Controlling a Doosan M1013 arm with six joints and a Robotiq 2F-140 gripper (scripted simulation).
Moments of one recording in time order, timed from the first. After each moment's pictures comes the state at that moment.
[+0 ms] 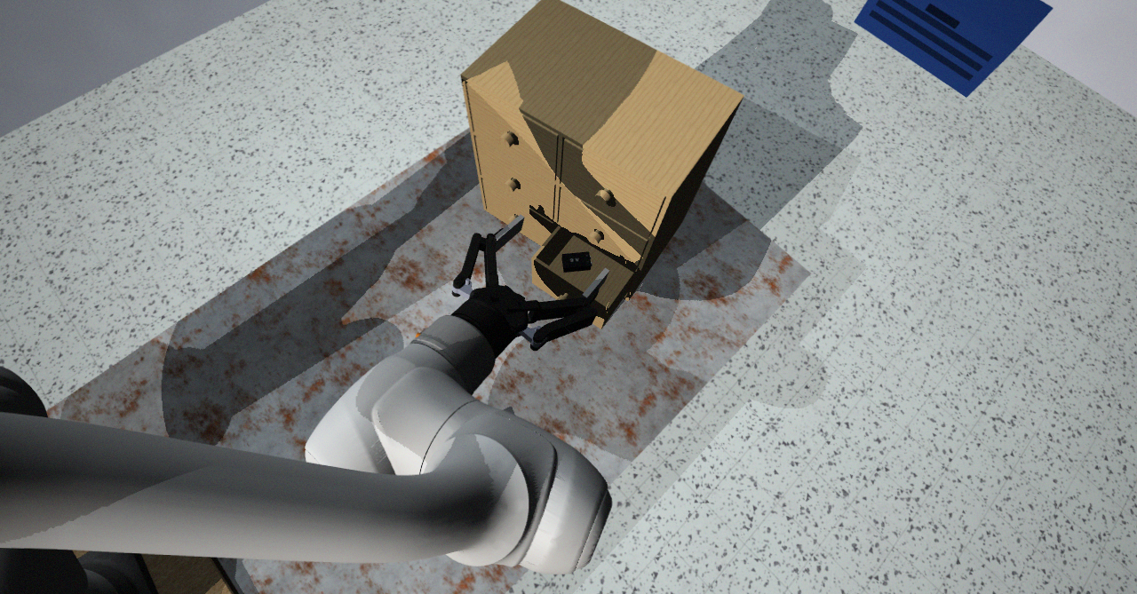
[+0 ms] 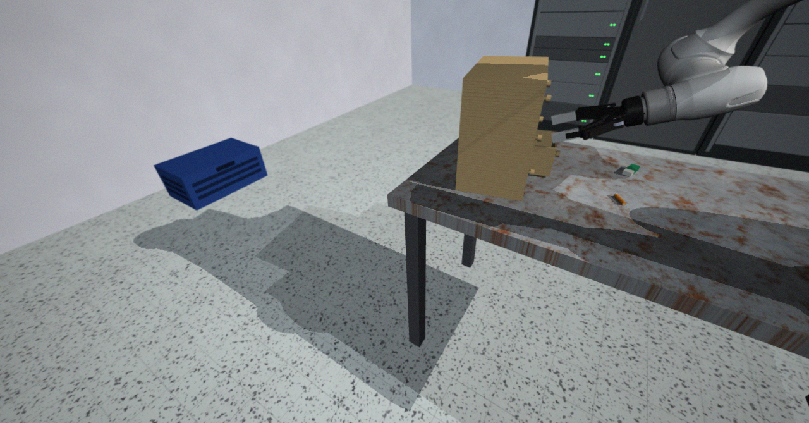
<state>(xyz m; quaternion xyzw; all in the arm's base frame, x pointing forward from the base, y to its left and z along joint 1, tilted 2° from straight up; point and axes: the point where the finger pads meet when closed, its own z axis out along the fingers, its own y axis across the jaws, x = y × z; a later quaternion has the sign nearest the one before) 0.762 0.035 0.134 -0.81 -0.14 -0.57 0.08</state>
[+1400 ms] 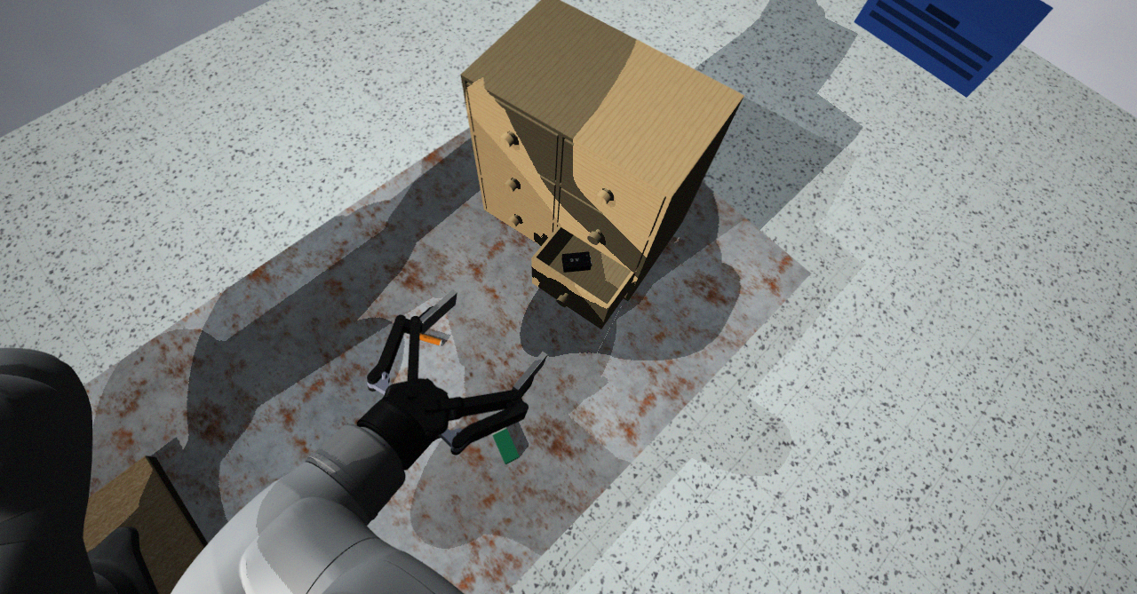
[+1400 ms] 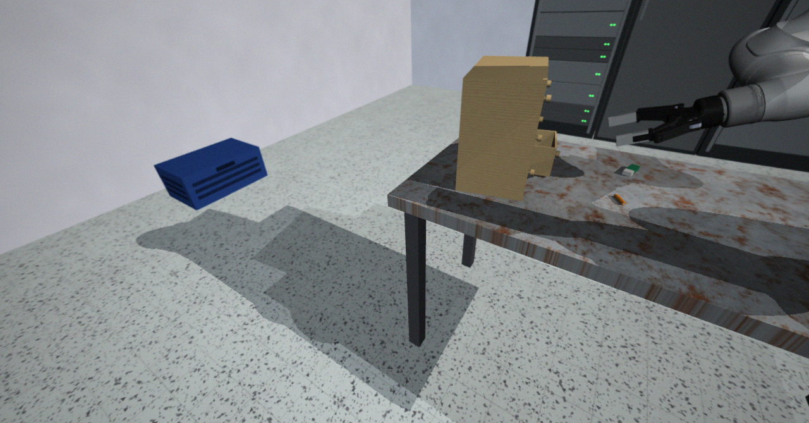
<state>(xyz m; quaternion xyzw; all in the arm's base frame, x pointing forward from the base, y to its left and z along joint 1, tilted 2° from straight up) 0.618 -0.012 0.143 -0.81 -0.14 -0.57 0.08</state>
